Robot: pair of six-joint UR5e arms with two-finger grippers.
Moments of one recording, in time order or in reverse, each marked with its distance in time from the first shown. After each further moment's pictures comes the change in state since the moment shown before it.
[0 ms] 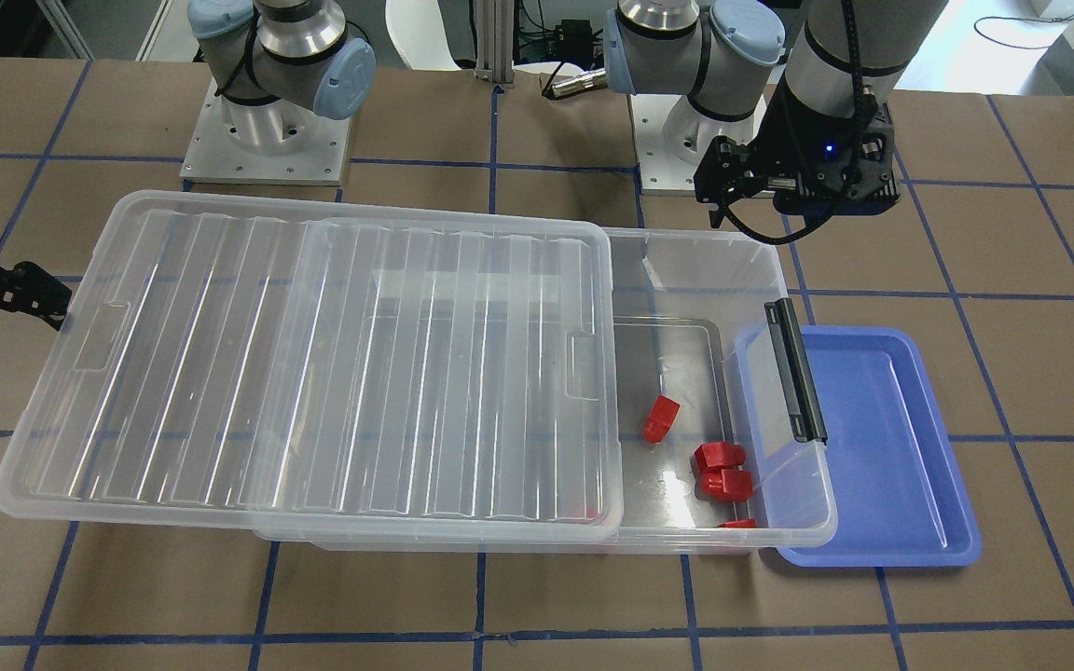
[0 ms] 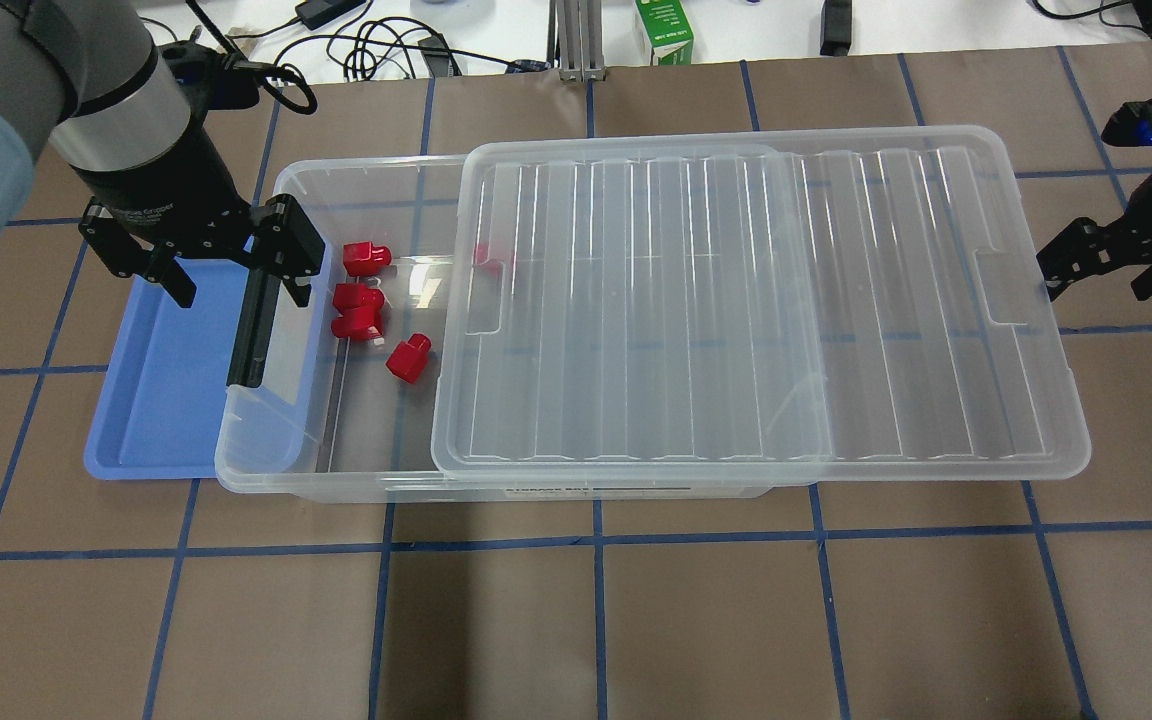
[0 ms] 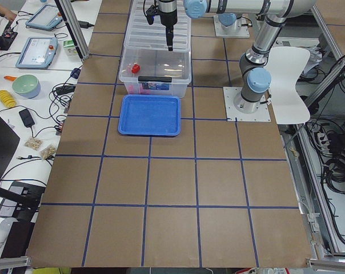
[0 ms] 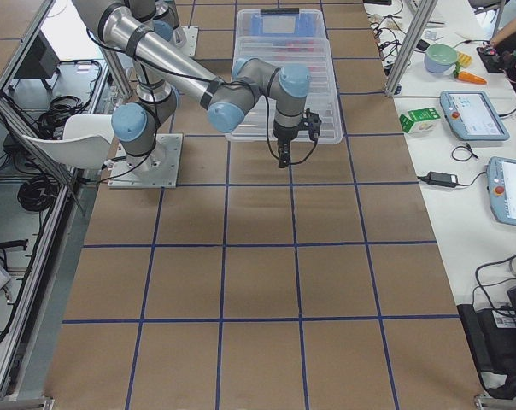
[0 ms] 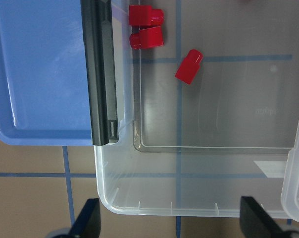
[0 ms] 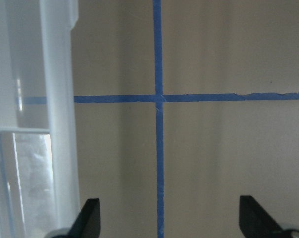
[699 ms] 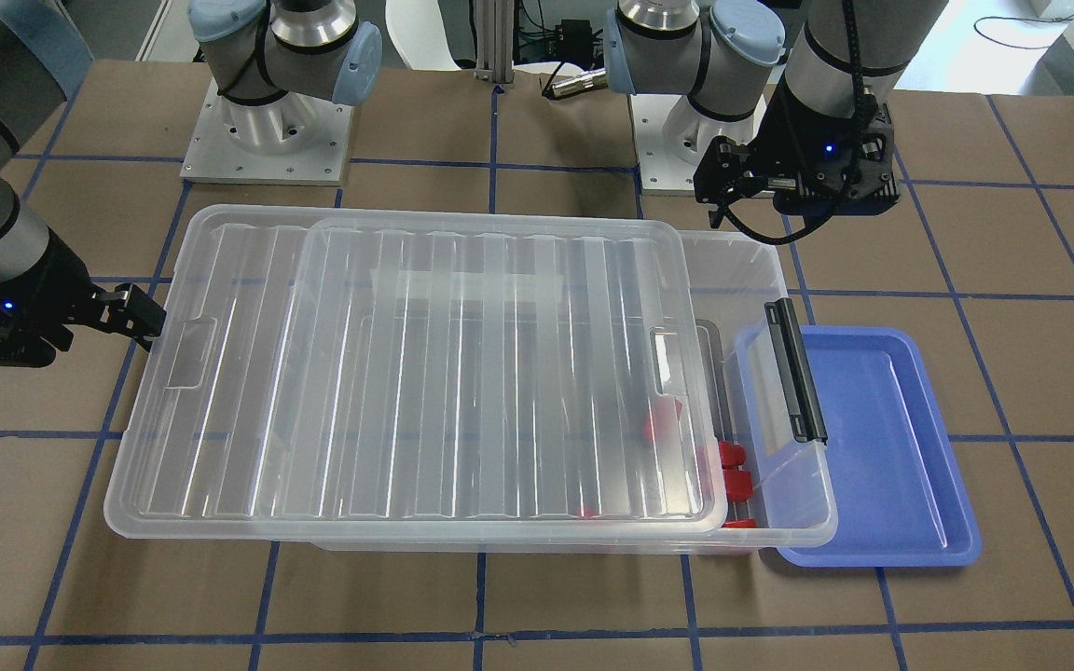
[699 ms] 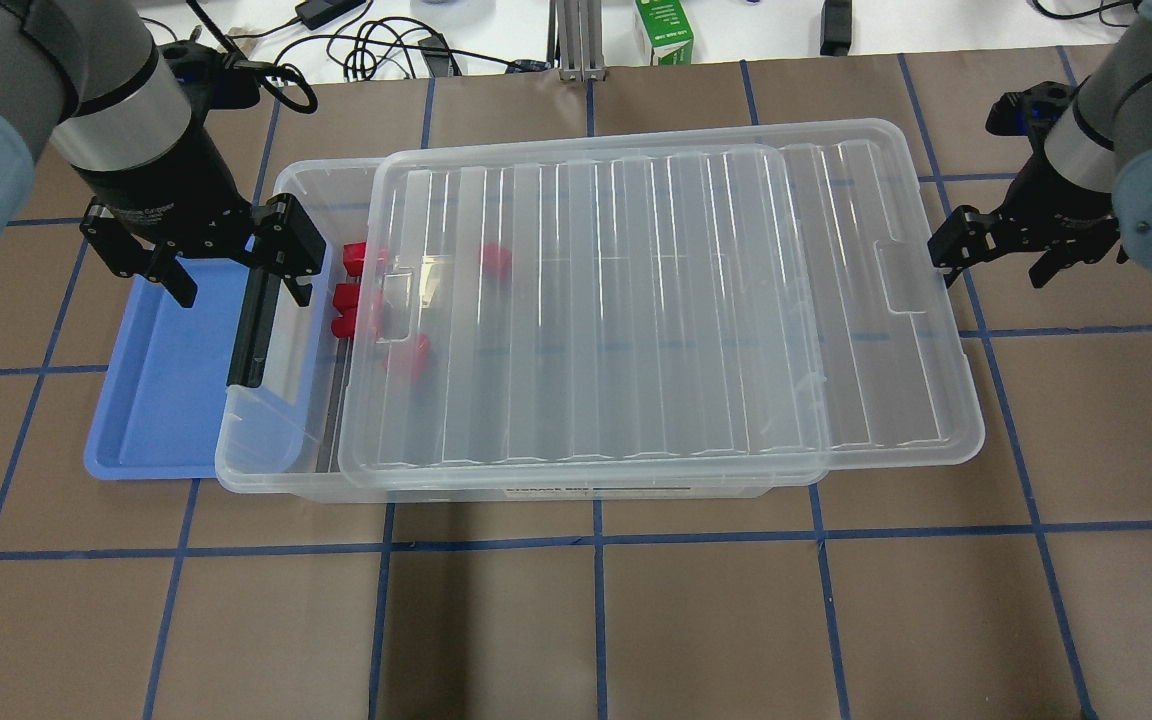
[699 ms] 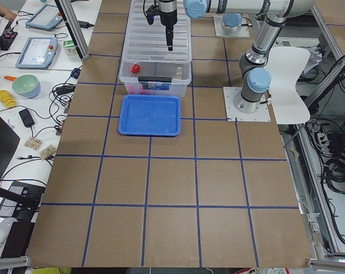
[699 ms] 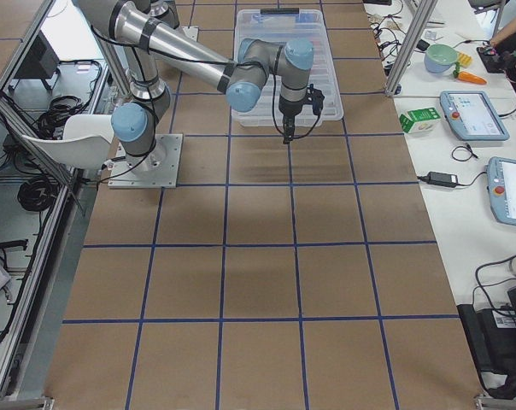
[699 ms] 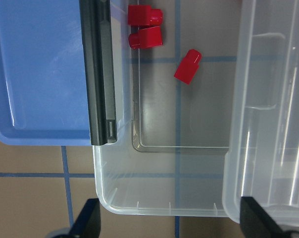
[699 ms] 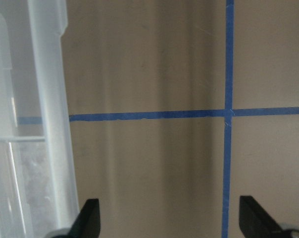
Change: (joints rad) left arm 0.000 0.000 0.000 0.001 -0.001 -0.002; right arm 0.185 0.010 -0.003 -0.027 0.000 0.200
